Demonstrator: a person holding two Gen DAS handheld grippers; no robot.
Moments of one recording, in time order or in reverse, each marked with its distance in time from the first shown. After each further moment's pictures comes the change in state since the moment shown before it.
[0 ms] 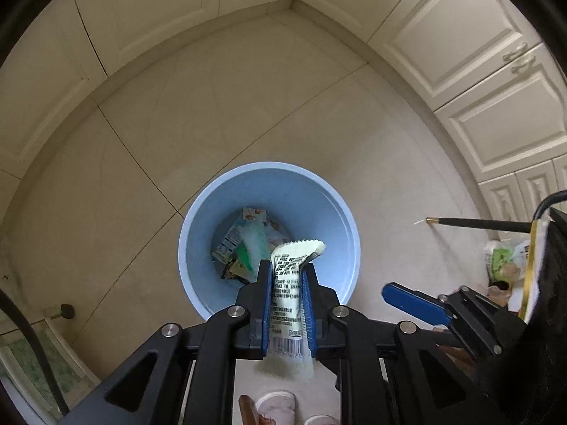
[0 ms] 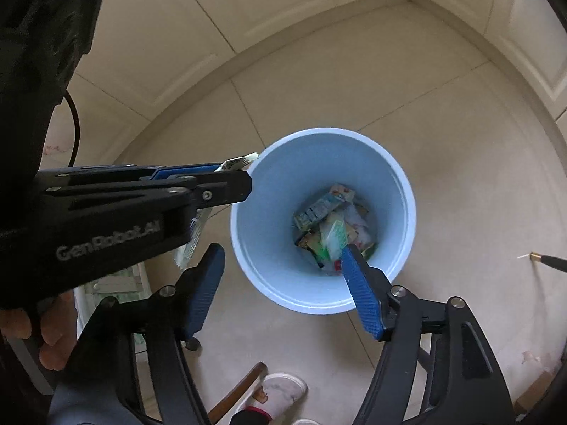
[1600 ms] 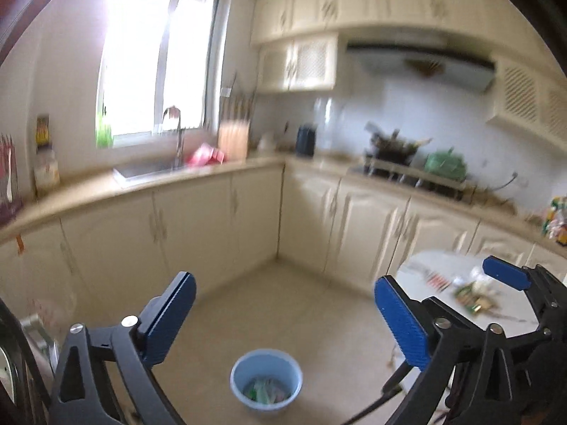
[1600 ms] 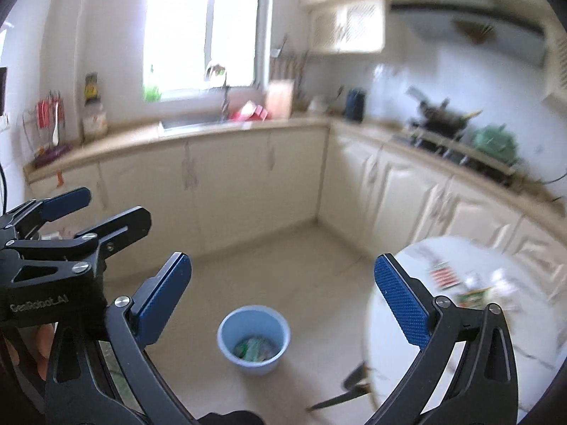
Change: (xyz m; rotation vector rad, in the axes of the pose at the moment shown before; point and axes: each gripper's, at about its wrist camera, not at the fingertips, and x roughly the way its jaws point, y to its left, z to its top) left arm -0.438 -0.203 -0.406 0.192 -1.060 0.077; right arm -0.501 0.199 -0.203 -0.127 -0.874 -0.428
